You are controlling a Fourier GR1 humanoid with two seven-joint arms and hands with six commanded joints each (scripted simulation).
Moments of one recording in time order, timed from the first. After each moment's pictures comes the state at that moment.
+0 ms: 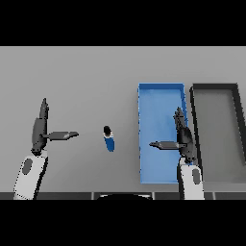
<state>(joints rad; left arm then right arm) -0.11 0.43 -0.16 -1.48 0.24 0.26 0.01 0.00 0.00 0.00 -1.57 0.00 0.00 0.00</state>
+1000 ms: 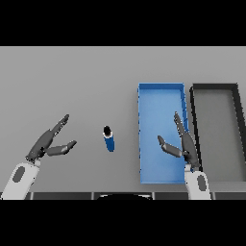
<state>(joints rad) -0.02 0.65 -0.30 -1.59 0.24 -0.15 -0.15 0.09 -0.13 0.09 -1.68 0.12 0.08 -0.09</state>
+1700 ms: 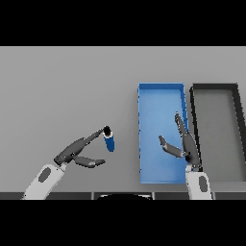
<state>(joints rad) -0.08 0.49 -0.51 -1.59 0.14 -0.23 -0.04 0.10 -0.13 0.08 -1.70 0.11 0.09 -0.10</state>
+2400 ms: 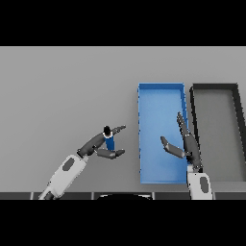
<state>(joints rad) -0.25 0.23 -0.55 -1.33 0.11 -0.22 -0.09 0.11 -0.14 0.07 -1.70 0.10 0.09 -0.10</state>
